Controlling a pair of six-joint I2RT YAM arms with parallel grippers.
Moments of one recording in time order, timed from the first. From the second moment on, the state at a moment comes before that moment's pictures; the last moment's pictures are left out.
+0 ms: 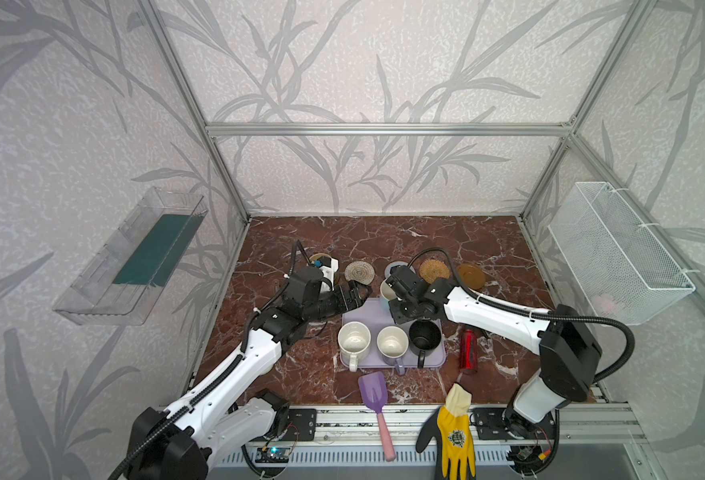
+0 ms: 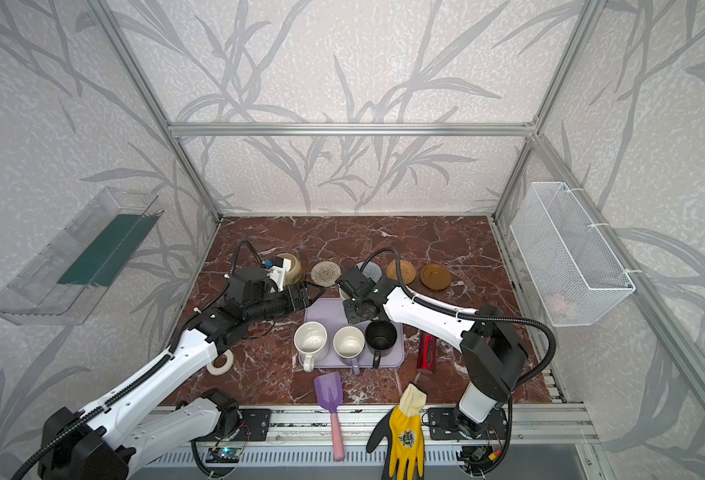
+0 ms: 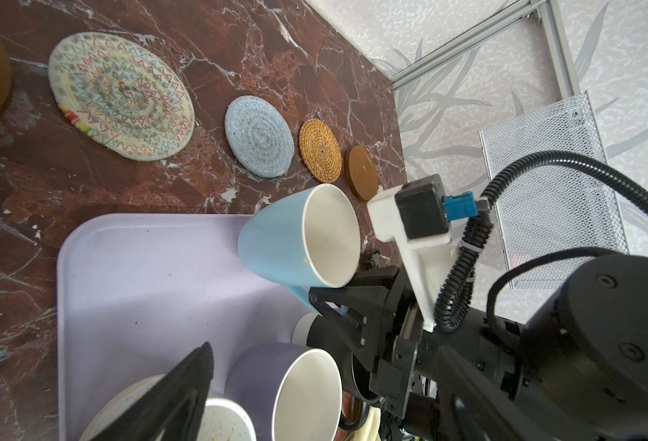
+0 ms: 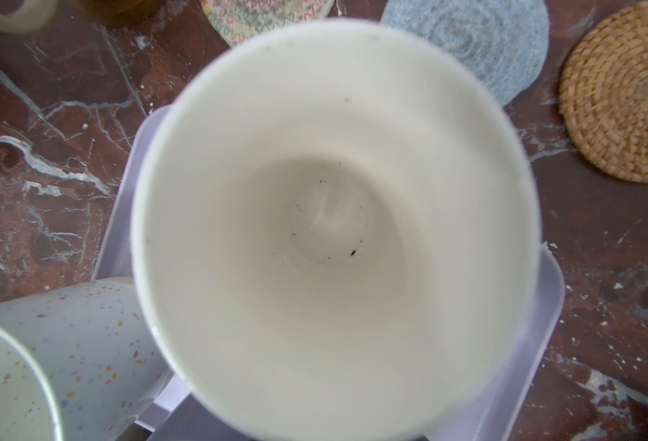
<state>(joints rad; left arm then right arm) -0.47 1.01 0.74 -0.26 0.37 -0.83 0.86 1.64 1.21 -0.66 0.13 0.51</state>
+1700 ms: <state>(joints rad) -0.17 1.06 0.76 -0.23 0.25 -0.89 0.87 2.49 2.52 -1.17 0.30 0.64</state>
